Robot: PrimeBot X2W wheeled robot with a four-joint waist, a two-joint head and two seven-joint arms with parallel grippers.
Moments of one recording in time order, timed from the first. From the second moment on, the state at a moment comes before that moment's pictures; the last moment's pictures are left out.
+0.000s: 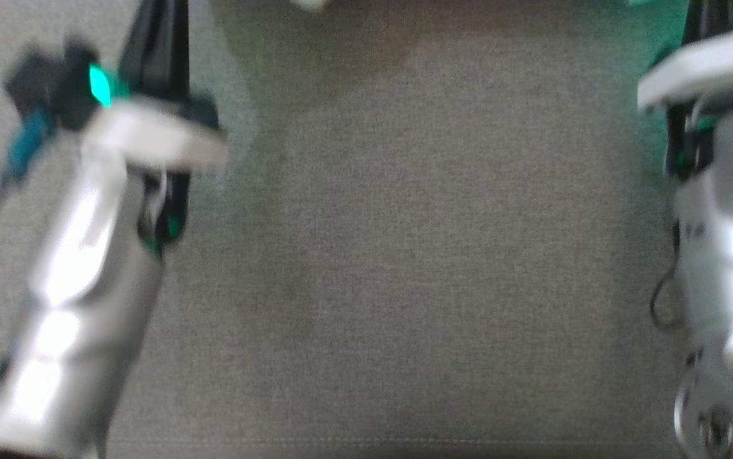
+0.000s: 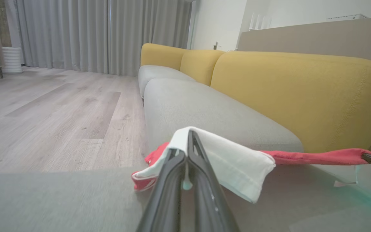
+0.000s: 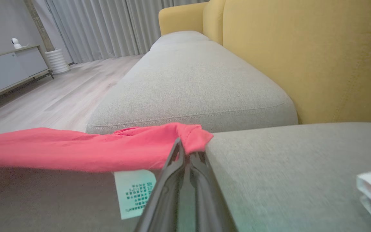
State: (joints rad) left arm -0.86 0.23 -0.43 0.47 -0.54 -0.09 -0.26; right arm -0.95 -0.07 -0.22 0.85 -0.04 0.12 -0.25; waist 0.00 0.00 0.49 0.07
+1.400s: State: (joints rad) left arm 0.33 0.40 -0.46 -0.23 -0.58 0.13 -0.04; right arm 0.31 -0.04 -0.14 0.03 0.32 0.12 0.12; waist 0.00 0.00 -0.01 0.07
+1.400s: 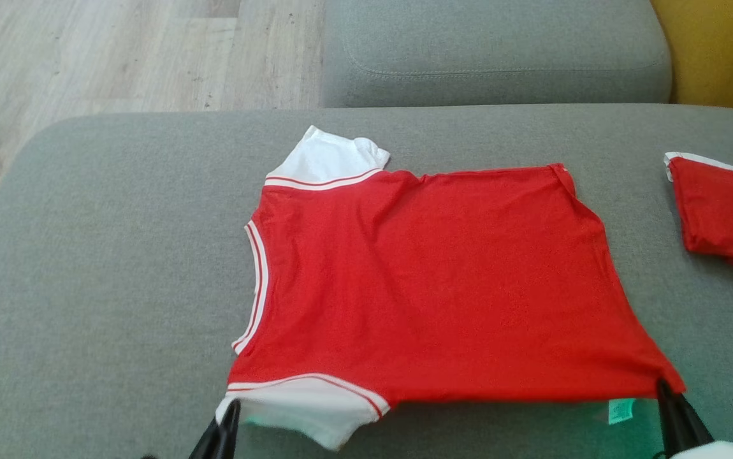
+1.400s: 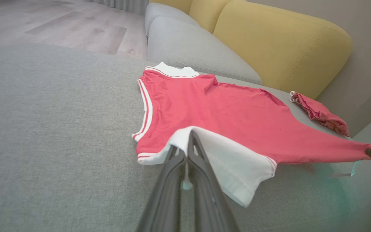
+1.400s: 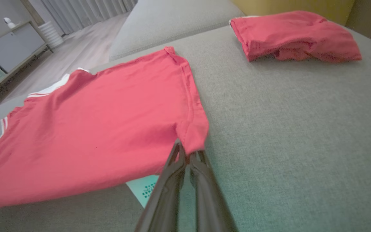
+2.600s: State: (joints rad) left arm -0.45 0.32 -0.59 0.42 -0.57 -0.11 0.15; right arm -0.25 -0.04 -0.20 0.34 0.07 0.12 0.52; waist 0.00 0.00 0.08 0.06
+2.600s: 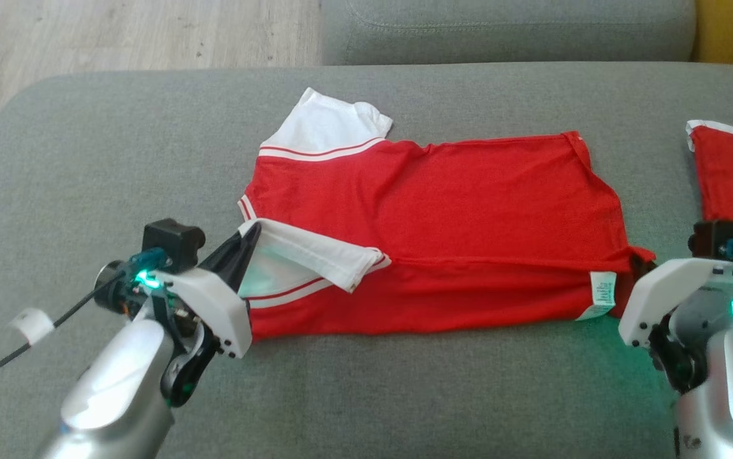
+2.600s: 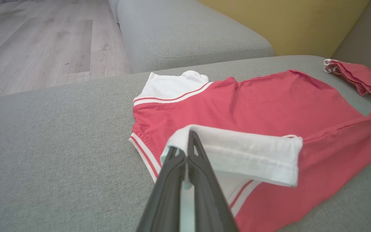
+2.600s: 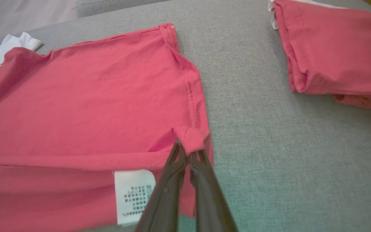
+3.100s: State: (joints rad) left arm -0.54 0.29 -0.62 0.54 -0.58 -0.12 0.04; right arm -0.36 -0.04 -0.19 0.48 0.08 0.12 0.43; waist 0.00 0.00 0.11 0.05
